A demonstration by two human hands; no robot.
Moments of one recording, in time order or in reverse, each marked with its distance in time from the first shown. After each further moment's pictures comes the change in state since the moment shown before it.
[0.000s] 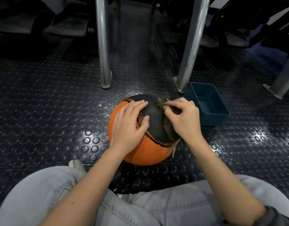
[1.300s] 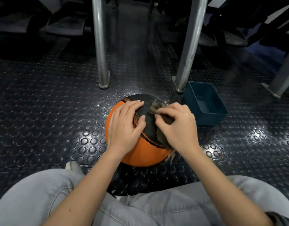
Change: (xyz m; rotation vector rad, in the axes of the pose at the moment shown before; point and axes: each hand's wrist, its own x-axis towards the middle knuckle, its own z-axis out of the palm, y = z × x) left_hand 0.000 -0.001 0.001 0.003 0.017 -0.026; right_hand -0.024 -0.019 -0.005 -0.045 0.016 -0.097
